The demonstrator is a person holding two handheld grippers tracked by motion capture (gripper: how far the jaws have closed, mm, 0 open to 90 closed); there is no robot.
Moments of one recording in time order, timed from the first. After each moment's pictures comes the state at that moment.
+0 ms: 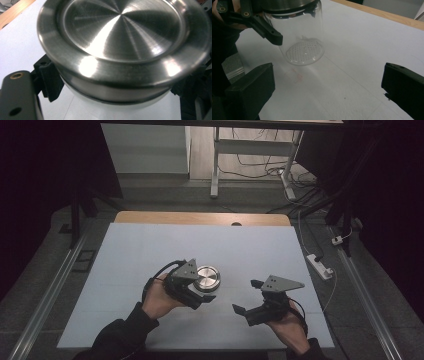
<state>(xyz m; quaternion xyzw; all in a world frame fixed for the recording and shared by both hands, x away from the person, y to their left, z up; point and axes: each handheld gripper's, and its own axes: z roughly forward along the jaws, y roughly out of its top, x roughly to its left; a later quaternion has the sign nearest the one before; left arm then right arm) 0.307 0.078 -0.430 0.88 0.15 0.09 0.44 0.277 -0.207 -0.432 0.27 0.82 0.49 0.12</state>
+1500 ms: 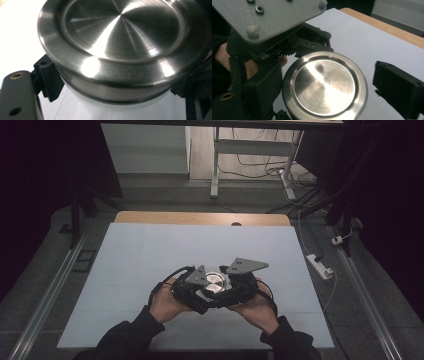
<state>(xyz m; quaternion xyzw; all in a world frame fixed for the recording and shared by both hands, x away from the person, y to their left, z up) 0.307 0.057 -0.447 0.90 0.15 0.09 0.41 0.301 -0.128 -0.409 0.23 0.83 0.49 0.12</state>
